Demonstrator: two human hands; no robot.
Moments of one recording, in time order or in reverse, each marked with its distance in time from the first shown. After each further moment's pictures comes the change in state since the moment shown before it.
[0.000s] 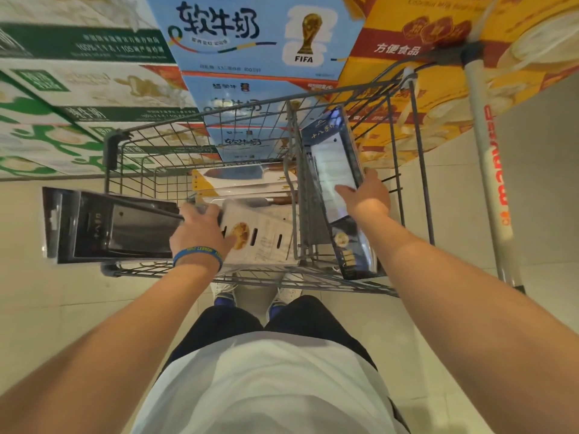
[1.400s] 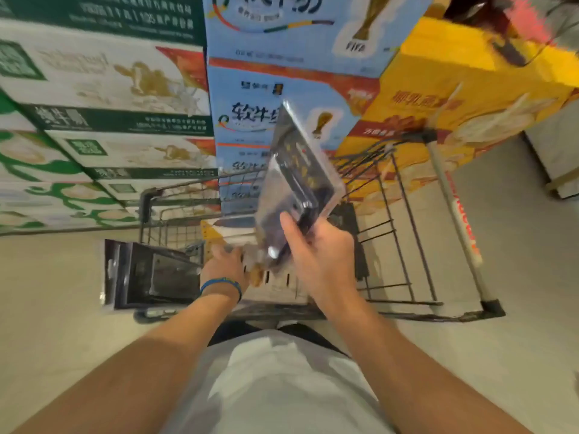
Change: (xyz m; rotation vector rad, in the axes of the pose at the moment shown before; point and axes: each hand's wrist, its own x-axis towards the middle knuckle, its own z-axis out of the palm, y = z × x) left_hand 0.027 -0.041 -0.009 -0.064 -0.101 0.192; right_hand -0.243 -0.141 -0.010 0.456 0.341 -0.626
